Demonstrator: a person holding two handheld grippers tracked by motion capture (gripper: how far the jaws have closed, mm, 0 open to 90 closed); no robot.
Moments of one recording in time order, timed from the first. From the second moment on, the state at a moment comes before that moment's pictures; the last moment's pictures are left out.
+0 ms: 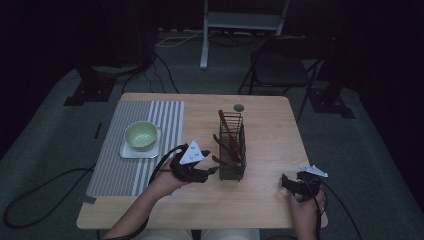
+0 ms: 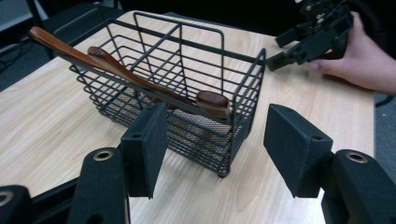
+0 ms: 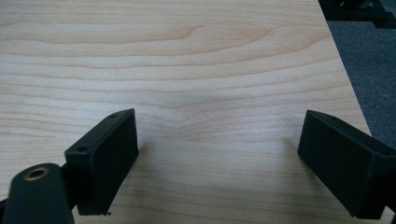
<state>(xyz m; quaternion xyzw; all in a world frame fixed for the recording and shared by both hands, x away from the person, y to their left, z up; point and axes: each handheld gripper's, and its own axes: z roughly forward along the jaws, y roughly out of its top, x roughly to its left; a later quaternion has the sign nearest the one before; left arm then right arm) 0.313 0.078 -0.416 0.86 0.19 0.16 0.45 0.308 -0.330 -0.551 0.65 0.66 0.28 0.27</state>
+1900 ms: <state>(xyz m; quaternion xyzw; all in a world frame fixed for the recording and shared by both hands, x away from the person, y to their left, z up) 0.317 0.068 -0.396 0.84 0.19 0.17 0.49 0.308 -0.330 -0.551 0.65 0.66 0.28 0.27</state>
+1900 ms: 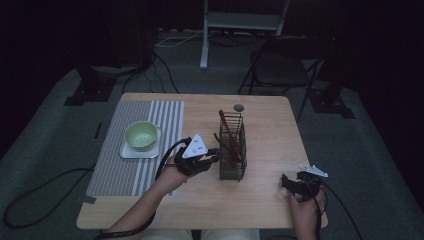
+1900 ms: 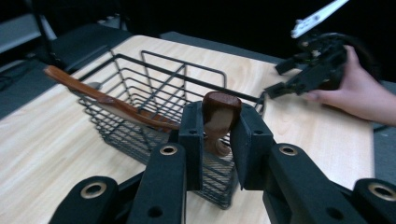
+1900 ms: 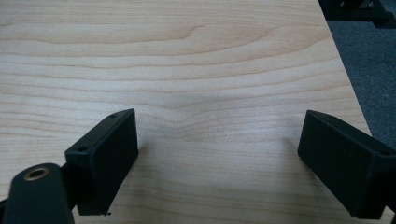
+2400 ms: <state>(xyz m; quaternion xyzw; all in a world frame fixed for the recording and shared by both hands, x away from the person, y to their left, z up) 0.307 0.078 -0.376 0.83 0.18 0.18 0.50 0.308 -0.330 -0.551 0.65 0.66 0.28 0.27</state>
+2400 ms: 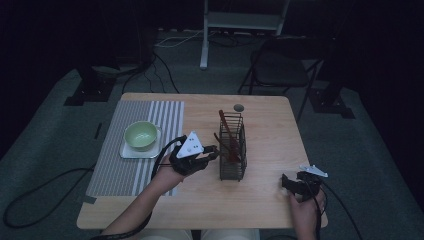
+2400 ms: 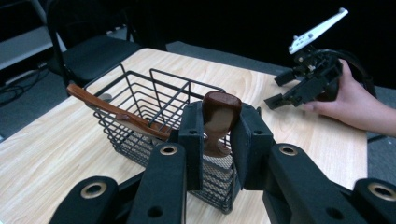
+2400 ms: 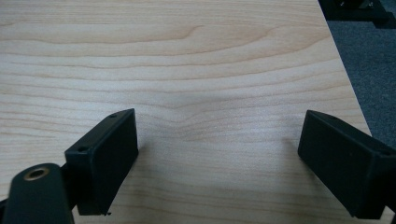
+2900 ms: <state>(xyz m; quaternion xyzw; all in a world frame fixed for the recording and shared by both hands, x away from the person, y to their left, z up) 0.296 0.101 -0.348 0.81 0.19 0.21 0.52 0.308 -0.330 -0.551 0.65 0.66 0.28 0.27</state>
